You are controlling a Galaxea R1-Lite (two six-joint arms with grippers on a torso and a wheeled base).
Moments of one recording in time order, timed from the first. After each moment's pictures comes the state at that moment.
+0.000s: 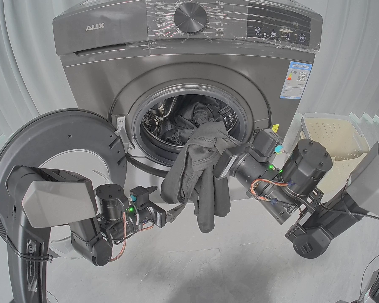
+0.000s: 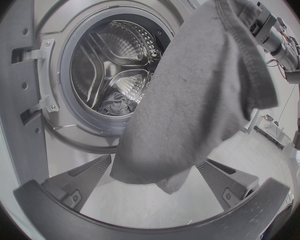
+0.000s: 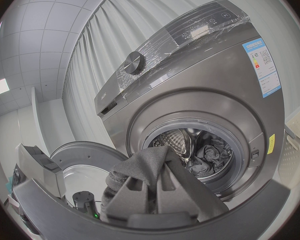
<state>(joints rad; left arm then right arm) -0.43 2.37 -0.65 -1.55 -0.22 0.06 0.74 2.03 -0.80 -1.51 -0.12 0.22</state>
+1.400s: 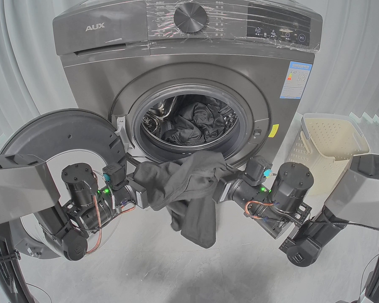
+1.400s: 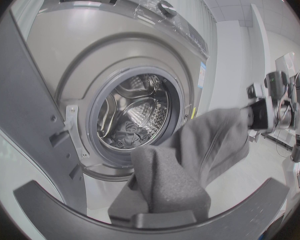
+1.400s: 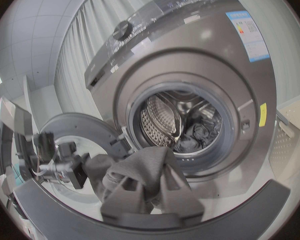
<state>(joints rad) -0.39 2.10 -0.54 -1.55 -0.20 0.07 0.72 2.13 -0.73 -1.53 -0.13 0.21</state>
